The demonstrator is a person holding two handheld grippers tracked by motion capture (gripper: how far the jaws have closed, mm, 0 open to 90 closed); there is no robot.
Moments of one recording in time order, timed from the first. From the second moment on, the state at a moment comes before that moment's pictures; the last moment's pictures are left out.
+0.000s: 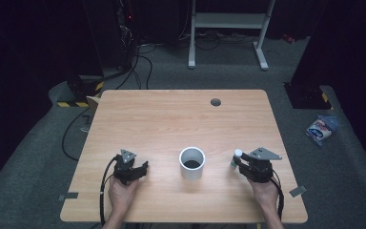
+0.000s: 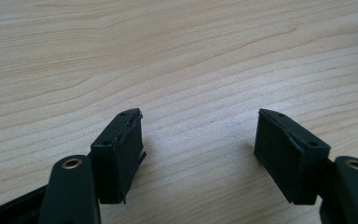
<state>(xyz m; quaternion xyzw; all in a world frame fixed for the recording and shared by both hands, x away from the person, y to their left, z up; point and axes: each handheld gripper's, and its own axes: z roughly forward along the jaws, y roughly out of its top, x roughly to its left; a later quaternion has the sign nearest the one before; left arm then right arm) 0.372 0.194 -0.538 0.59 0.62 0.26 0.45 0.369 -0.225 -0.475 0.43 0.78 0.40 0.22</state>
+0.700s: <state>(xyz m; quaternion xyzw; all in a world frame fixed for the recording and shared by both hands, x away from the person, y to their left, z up) 0.372 0.194 -0.538 0.58 0.62 0.26 0.46 0.360 -0.214 -0.448 0.40 0.78 0.44 0.20</state>
